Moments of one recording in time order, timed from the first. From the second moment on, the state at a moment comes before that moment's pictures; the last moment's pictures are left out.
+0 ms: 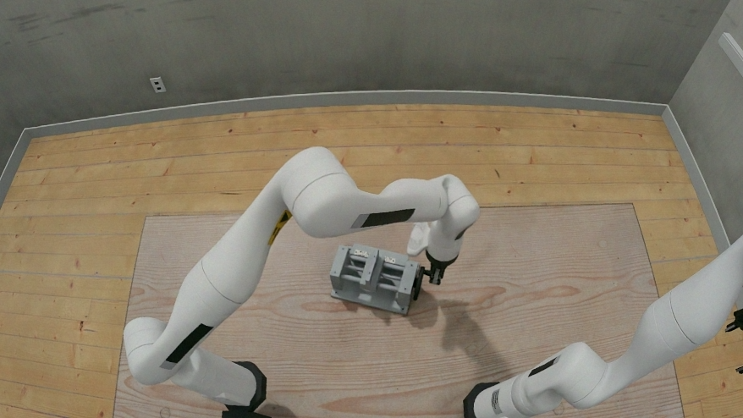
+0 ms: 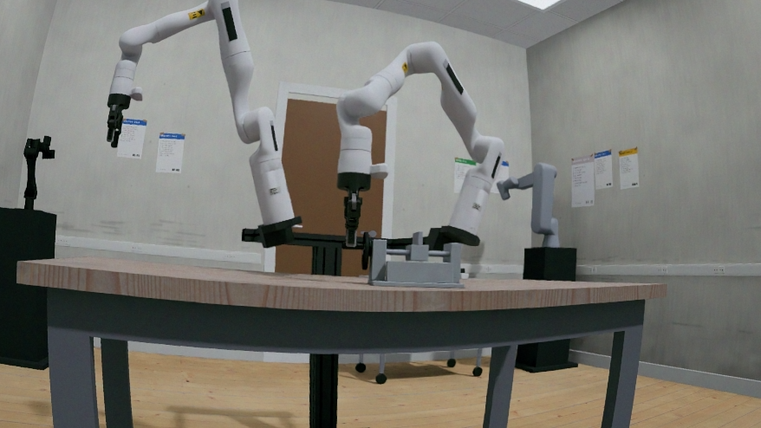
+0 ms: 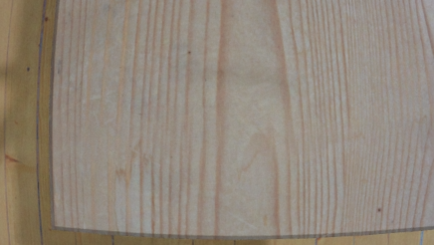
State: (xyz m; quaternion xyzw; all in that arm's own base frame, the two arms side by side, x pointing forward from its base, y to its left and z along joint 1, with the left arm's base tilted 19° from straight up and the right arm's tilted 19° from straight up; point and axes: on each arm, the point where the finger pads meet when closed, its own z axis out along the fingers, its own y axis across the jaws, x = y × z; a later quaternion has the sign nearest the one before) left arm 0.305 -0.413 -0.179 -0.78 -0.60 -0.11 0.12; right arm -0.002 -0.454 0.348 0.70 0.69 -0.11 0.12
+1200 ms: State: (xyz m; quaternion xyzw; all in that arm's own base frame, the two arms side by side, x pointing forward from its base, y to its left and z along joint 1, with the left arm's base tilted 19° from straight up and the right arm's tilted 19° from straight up) left arm 0.306 -0.411 -0.186 -0.79 -0.60 -0.11 0.12; right arm -0.002 -0.454 0.348 0.70 0.69 -0.11 0.12
